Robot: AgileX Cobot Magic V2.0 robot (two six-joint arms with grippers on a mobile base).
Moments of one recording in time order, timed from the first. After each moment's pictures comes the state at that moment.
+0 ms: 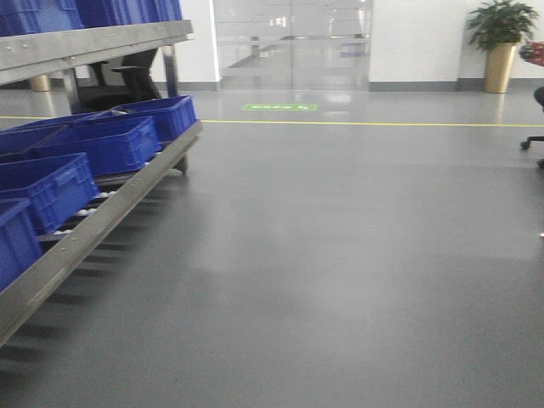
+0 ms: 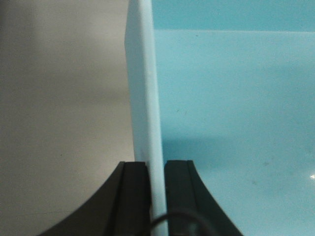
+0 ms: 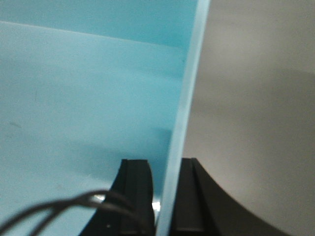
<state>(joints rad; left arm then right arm) -0.40 1.58 -2.01 0.05 1.12 -0.23 0.31 1.39 -1.75 0.05 1.05 0.09</state>
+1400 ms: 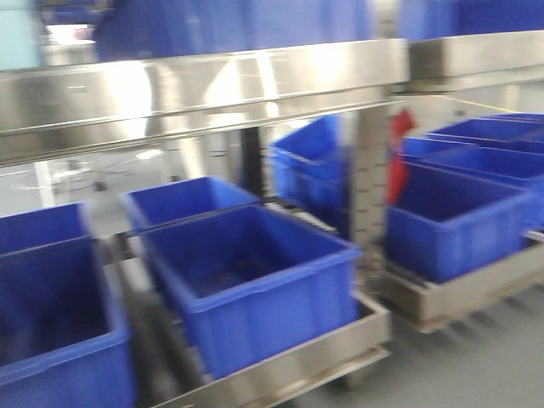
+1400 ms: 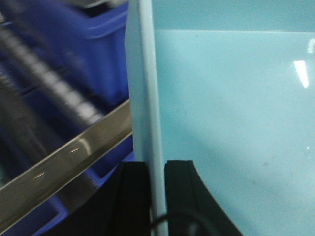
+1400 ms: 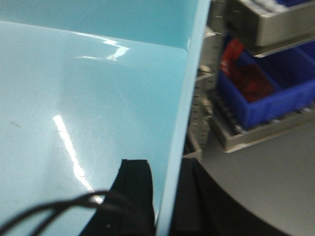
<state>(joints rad) -0.40 1.58 -2.01 0.05 1.12 -0.23 0.31 1.39 -1.75 0.05 1.05 0.09</state>
